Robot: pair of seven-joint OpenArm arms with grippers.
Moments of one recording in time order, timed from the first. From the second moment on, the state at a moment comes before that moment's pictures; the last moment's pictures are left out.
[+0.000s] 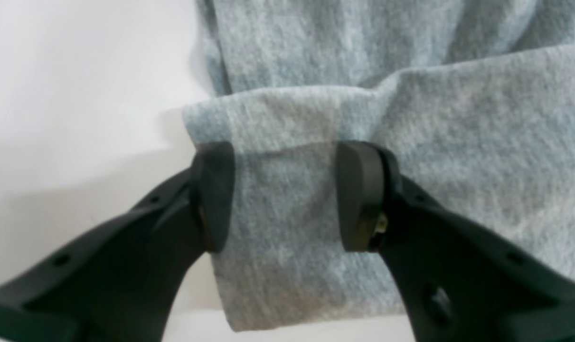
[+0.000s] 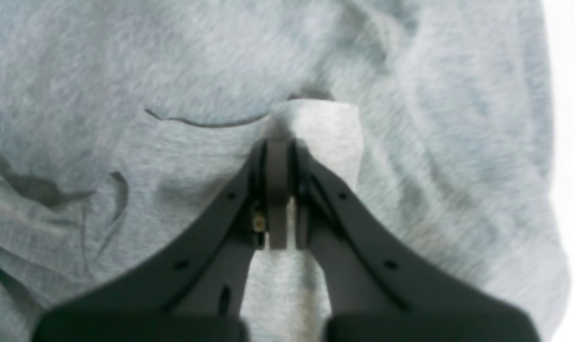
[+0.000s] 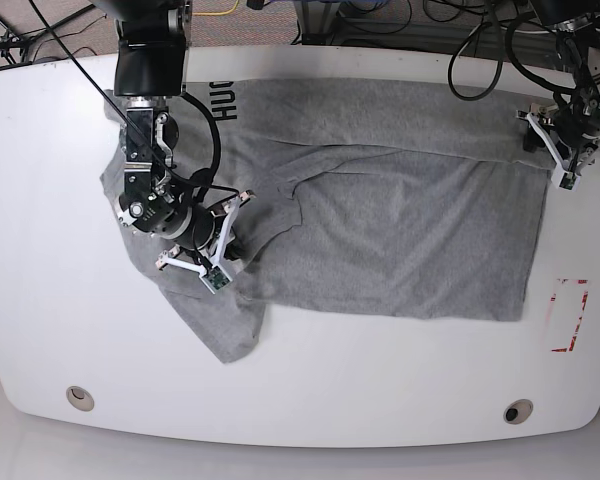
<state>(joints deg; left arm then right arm) 11.8 -19.6 -32.3 89.4 -12.7 -42.8 53.7 10.2 5.8 2.9 85.3 6.6 41.0 -48.5</state>
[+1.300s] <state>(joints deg) 11.9 -19.7 -32.7 89.8 -12.7 -42.8 53.9 -7.0 4.9 21.7 109.2 6.9 41.0 -54.5</state>
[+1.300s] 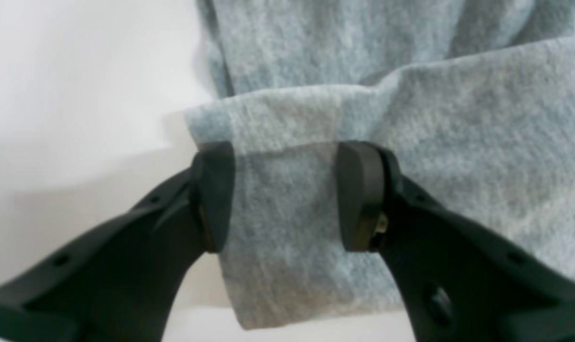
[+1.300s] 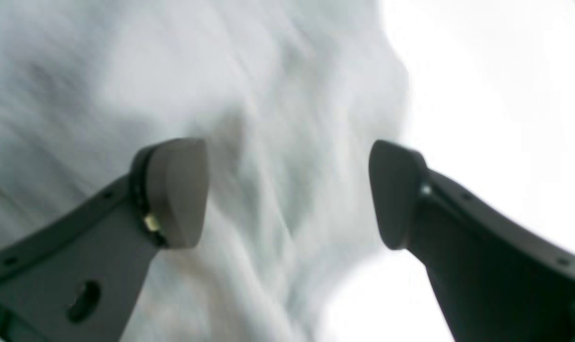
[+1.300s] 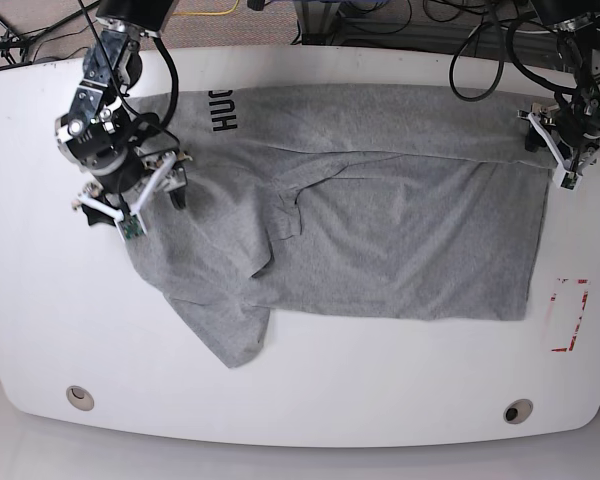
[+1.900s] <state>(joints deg) 12.3 -19.1 -34.8 94.5 -12.6 -42.8 54.1 -19.7 4.3 34.0 110.9 7.0 41.1 -55.4</state>
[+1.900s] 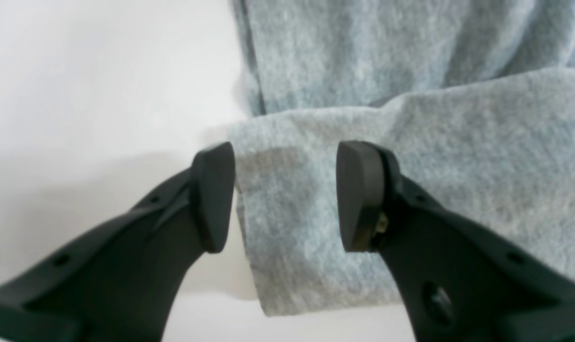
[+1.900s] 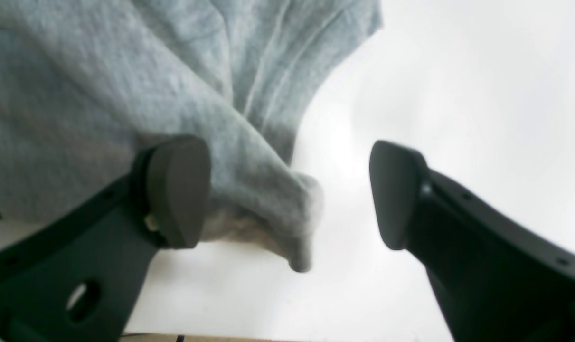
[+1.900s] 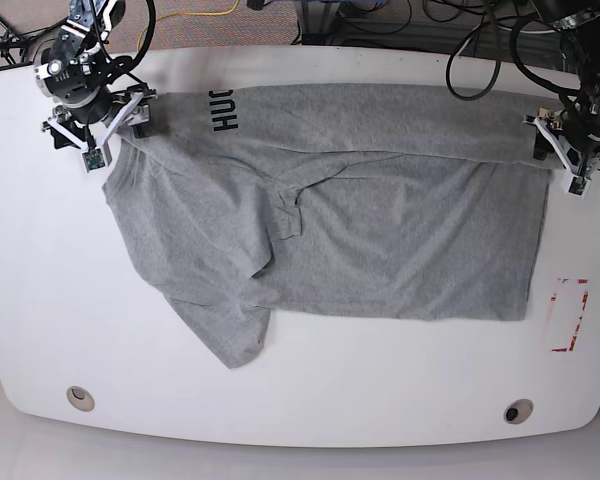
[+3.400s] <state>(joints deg) 15.2 -15.9 -43.0 91.1 -13.0 -42.8 54.4 -20.5 3.0 33.6 99.4 9.6 41.1 -46.3</state>
